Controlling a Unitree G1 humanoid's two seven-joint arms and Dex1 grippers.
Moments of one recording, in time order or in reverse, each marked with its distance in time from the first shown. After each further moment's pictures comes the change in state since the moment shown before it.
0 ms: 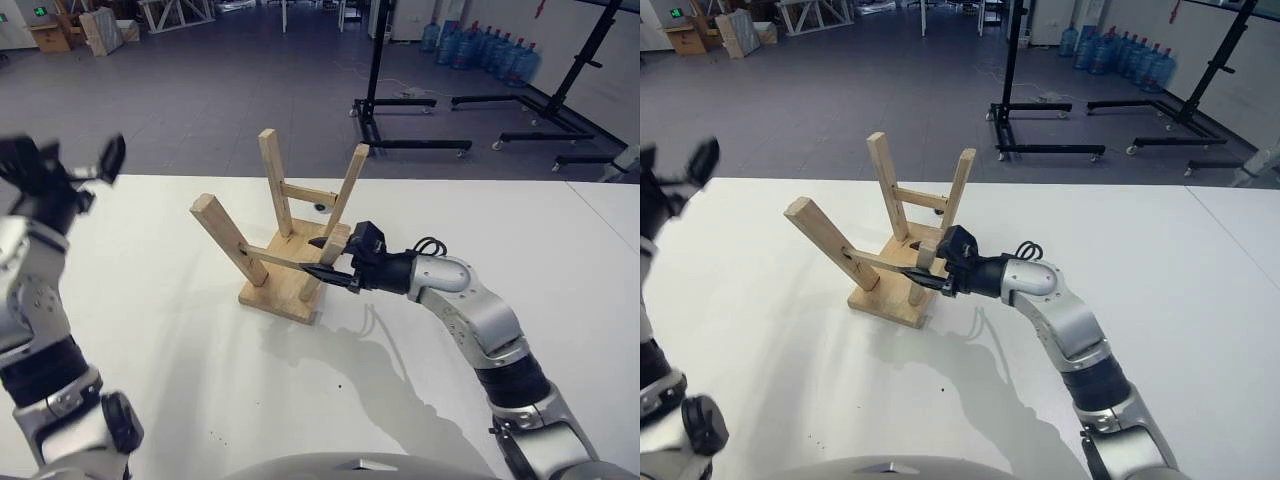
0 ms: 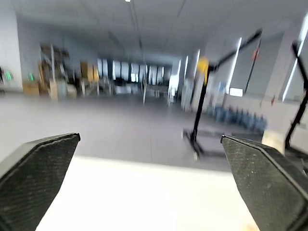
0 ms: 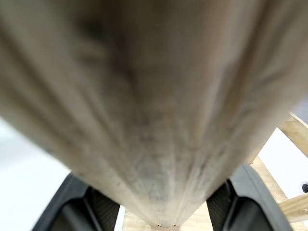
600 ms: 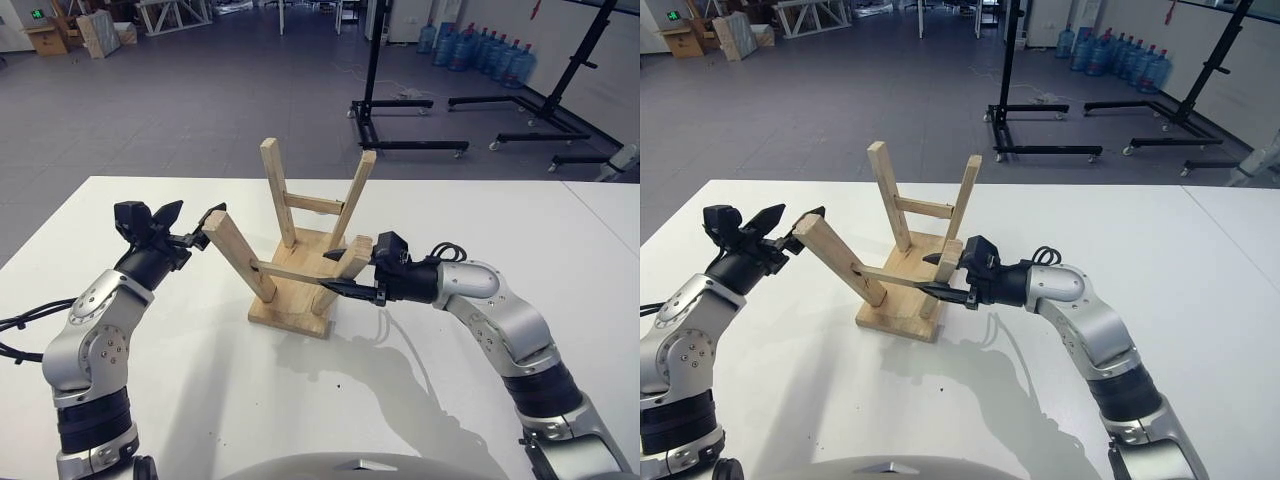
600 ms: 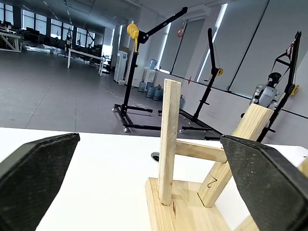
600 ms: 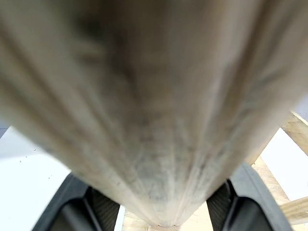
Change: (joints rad) left arm 0.139 -0.115 -0.225 -0.163 -0.199 0.008 -0.043; right arm 0.053 -0.074 -0.018 -0.009 0.052 -0.064 0.091
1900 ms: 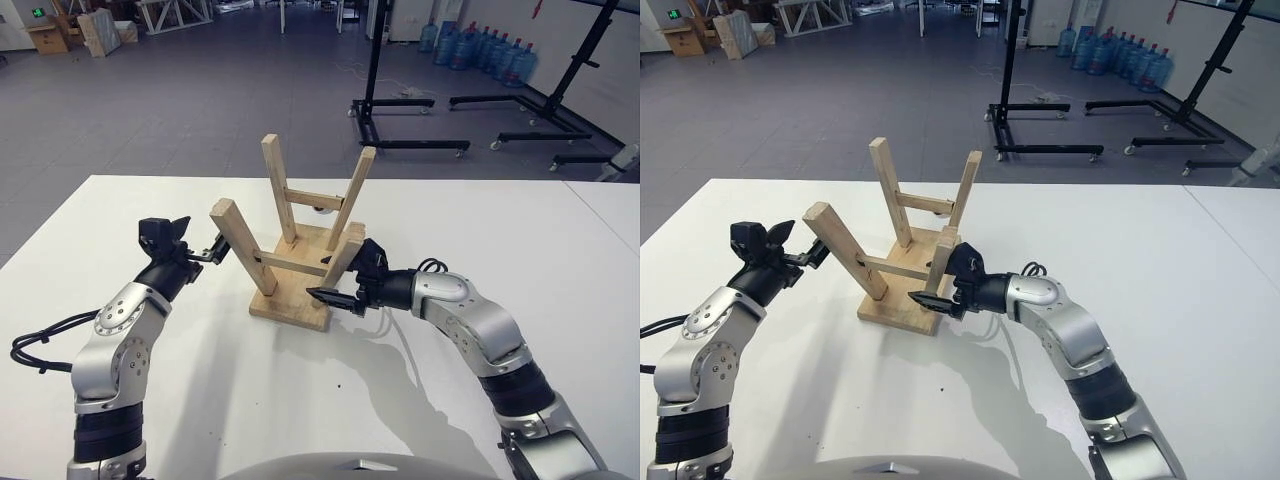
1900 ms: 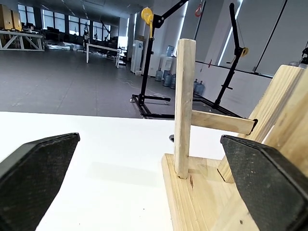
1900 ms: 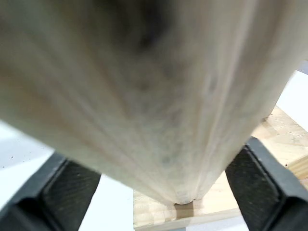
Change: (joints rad) left arm 0.068 -0.016 -0.143 0.045 0.123 -0.151 0.084; right arm -0.008 0.096 0.059 0.075 -0.040 0.165 -0.135
